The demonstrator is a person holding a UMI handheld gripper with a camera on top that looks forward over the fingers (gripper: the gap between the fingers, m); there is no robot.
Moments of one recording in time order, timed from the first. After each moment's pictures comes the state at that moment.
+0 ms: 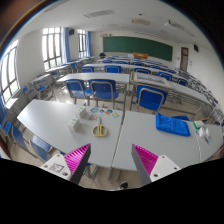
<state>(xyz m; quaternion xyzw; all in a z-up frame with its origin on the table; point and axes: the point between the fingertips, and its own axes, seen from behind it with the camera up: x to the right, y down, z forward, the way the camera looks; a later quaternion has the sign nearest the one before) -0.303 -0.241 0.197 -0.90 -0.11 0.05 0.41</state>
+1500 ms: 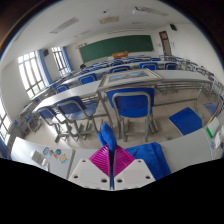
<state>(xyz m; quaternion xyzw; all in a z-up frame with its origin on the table) -0.117 0.108 0.096 -0.89 0.02 0.12 0.43</state>
